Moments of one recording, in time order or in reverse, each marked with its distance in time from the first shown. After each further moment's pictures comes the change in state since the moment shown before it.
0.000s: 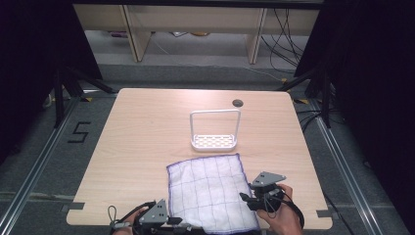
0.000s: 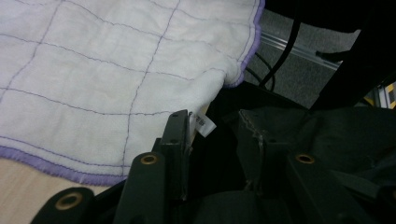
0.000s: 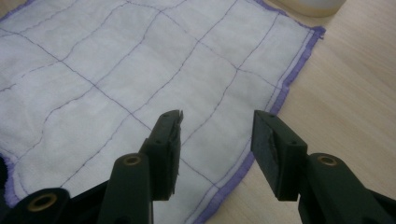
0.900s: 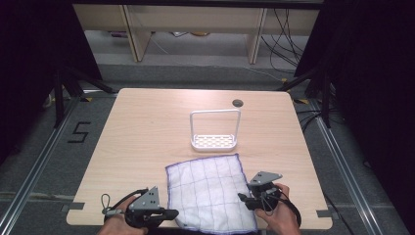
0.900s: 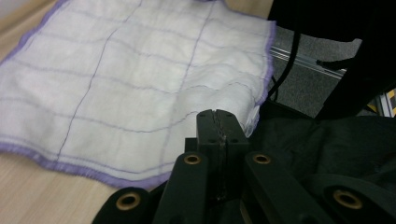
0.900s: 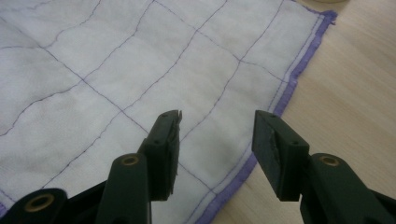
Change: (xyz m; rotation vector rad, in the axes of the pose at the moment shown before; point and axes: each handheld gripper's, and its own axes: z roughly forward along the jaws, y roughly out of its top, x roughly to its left) left arm 0.032 0.009 -0.020 -0.026 -0.046 -0.025; right arm -0.001 -0.001 0.013 0.025 0.020 0.014
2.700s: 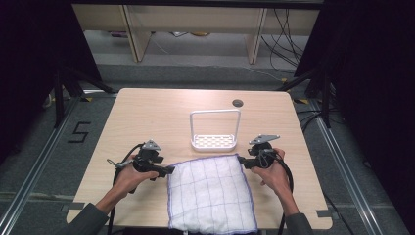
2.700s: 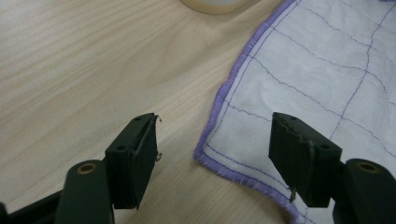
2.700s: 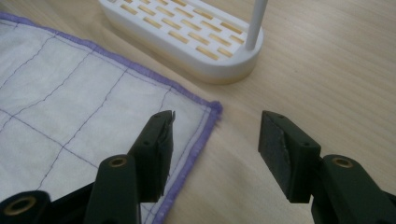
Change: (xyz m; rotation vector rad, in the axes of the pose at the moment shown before) left arm 0.137 0.028 0.016 0.063 0.342 -0.277; right arm -0.084 0.064 0.042 -0.076 -0.059 0.109
